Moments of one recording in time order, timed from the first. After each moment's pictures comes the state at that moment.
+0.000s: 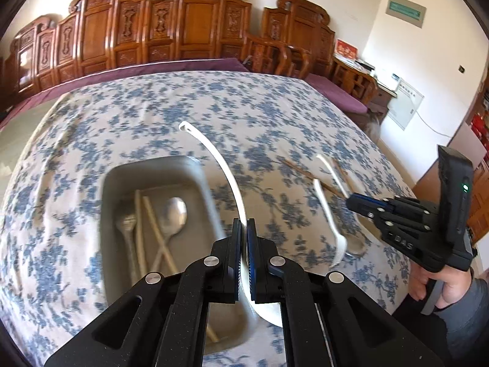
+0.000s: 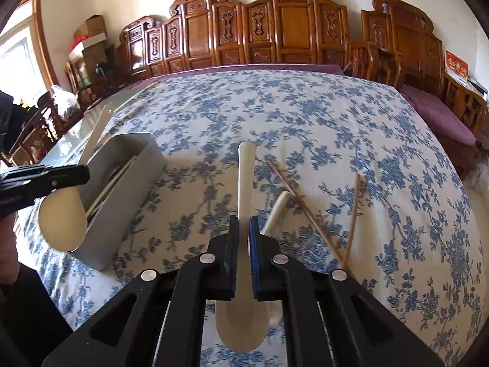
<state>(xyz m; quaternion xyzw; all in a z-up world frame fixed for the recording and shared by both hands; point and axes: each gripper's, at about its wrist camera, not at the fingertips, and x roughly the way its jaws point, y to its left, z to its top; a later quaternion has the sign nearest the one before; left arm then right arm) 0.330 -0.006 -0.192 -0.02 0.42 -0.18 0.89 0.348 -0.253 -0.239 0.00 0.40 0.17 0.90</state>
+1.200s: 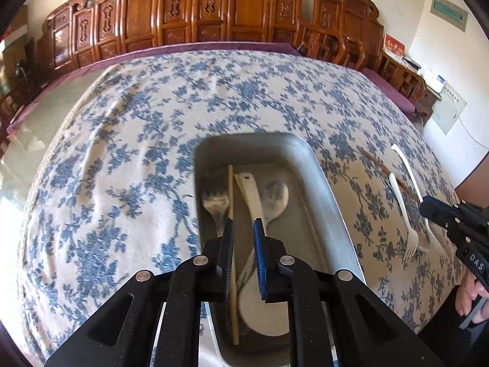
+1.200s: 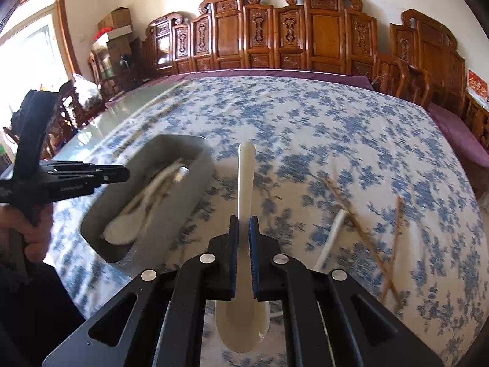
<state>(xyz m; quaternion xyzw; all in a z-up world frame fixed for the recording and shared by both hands) 0.351 0.063 -0.217 -0.01 0.46 -0.08 0.88 0.338 -0.194 -0.219 -0.01 0.39 0.22 0.89</state>
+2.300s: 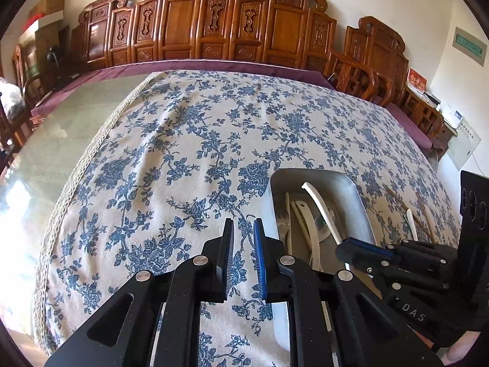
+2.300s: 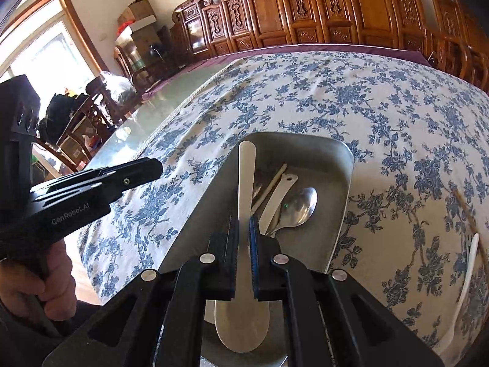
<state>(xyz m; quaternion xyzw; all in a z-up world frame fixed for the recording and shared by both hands) 0.344 0.125 -0.192 -0.05 0.42 -0.03 0.90 0.375 -0.057 -0.238 0.04 0.45 0.30 0.84</state>
